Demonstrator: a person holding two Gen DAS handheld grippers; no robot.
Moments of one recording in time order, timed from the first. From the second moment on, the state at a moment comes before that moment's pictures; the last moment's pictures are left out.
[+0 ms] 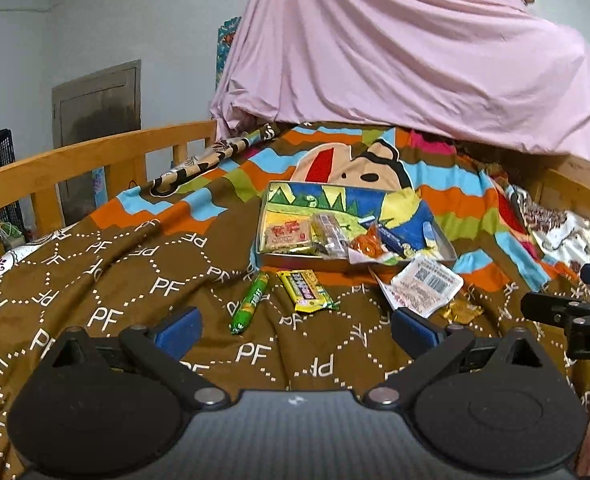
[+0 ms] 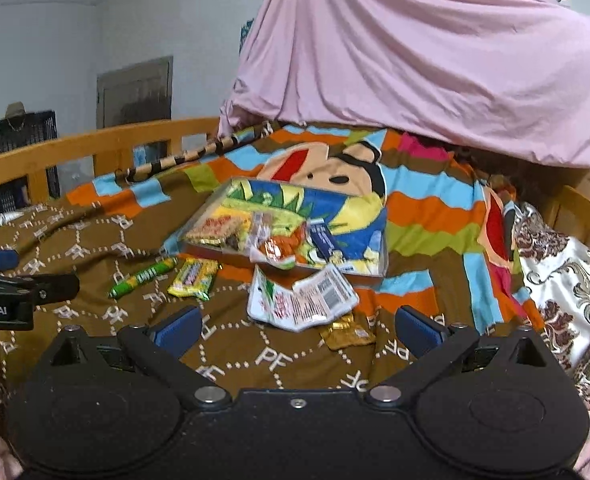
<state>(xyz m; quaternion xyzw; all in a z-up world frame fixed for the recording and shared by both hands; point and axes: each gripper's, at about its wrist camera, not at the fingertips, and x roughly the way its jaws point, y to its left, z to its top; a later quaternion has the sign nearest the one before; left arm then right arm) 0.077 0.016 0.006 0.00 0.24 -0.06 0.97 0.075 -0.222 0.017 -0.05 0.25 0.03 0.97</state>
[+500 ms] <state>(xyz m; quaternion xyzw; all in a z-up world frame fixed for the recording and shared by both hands) 0.084 0.015 0.003 -0.01 0.27 -0.07 0.96 0.088 -0.222 0.008 -0.05 0.29 0.03 0.95</state>
